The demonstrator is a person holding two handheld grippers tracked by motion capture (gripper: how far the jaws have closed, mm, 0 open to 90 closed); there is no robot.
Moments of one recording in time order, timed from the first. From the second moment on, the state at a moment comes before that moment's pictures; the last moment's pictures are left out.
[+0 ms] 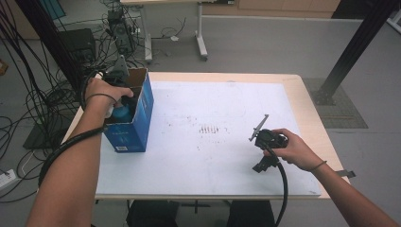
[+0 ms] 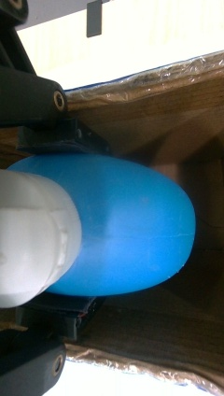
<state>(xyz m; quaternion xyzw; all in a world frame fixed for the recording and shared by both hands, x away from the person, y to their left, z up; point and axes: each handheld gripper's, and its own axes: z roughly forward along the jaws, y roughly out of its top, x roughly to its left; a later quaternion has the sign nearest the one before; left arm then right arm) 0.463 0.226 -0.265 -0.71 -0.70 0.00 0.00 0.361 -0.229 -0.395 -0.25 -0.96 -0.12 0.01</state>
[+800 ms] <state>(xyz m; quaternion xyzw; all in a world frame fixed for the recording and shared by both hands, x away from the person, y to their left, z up) 0.462 0.226 -0.265 -0.71 -0.70 0.00 0.00 0.361 -0.226 -0.394 -0.25 -0.96 -0.12 0.01</state>
